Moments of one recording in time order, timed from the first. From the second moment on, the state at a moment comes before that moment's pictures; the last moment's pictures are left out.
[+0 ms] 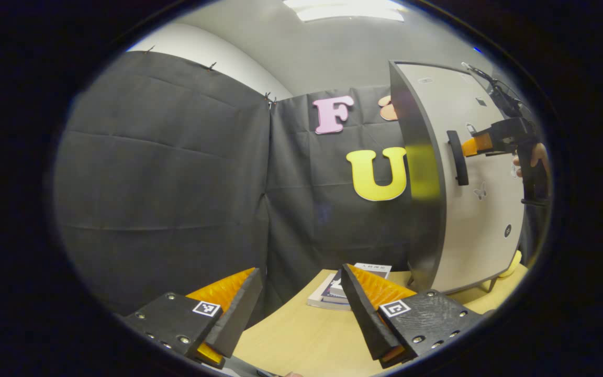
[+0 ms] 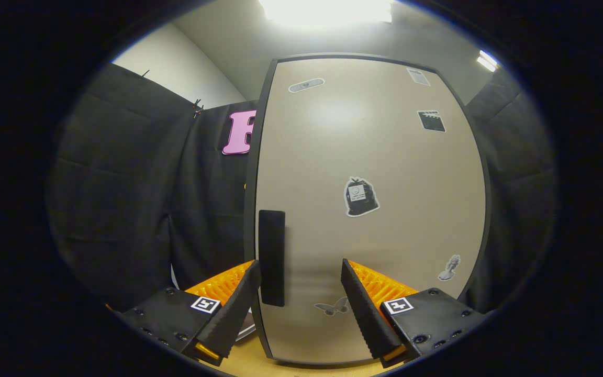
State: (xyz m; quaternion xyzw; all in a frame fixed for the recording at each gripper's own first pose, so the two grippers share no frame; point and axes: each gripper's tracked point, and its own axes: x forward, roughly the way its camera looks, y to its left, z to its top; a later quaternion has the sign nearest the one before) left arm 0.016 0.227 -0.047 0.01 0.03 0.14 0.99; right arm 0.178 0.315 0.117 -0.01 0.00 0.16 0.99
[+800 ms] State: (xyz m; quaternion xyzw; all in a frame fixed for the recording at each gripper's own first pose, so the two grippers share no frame) left arm 0.026 0.251 -0.073 0.00 0.06 0.14 0.99; right arm 0.214 0.356 0.091 -0.01 0.07 0.15 0.99
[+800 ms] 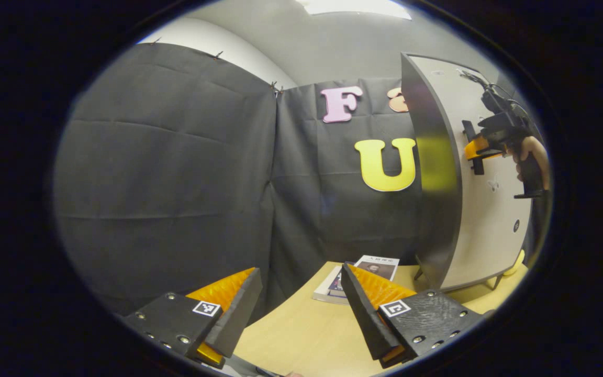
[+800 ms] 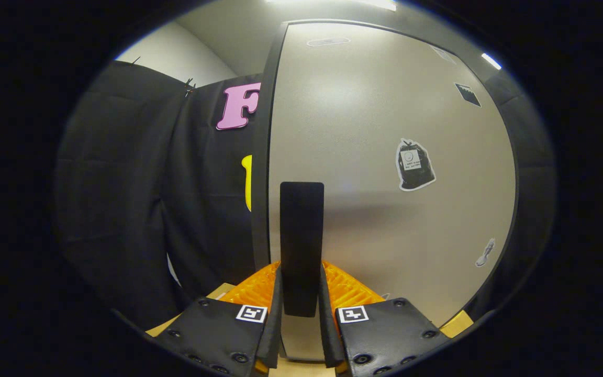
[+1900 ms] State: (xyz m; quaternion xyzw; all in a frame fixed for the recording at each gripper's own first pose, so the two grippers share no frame) left arm 0.049 0.145 -0.027 0.01 0.02 0.07 1.00; right arm 0.142 0.326 0.098 0.03 0.11 0.30 0.95
